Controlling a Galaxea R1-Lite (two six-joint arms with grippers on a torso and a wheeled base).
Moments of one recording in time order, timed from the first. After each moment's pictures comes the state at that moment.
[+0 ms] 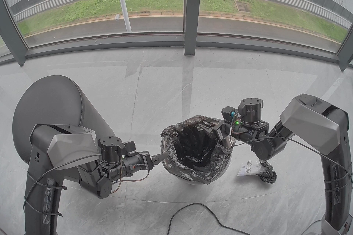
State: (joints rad) left arm -0.34 2.52 -0.81 -1.38 -0.39 -0.39; right arm 0.38 2.43 -1.21 -0.94 0.10 -0.33
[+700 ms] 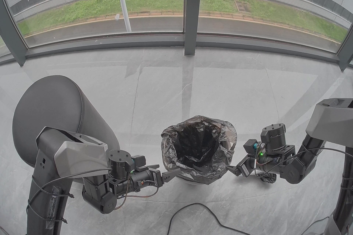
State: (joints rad) left arm -0.45 2.51 -0.65 -1.50 -0.38 -0.38; right arm 0.37 2.19 -0.63 -0.93 0.05 -0.36
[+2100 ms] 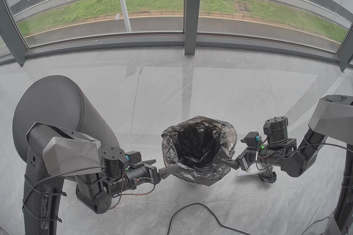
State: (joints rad) left arm -0.46 2.44 -0.58 -1.54 -0.36 -0.37; right arm 0.33 2.18 -0.69 -0.91 0.21 -0.32
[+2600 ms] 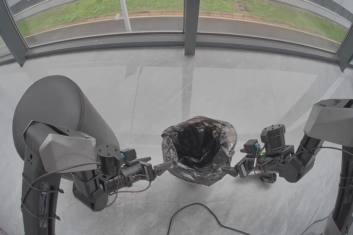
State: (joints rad) left arm -0.42 2.43 -0.58 -1.54 -0.36 -0.37; right arm 0.35 2.22 -0.65 -0.93 0.21 -0.24
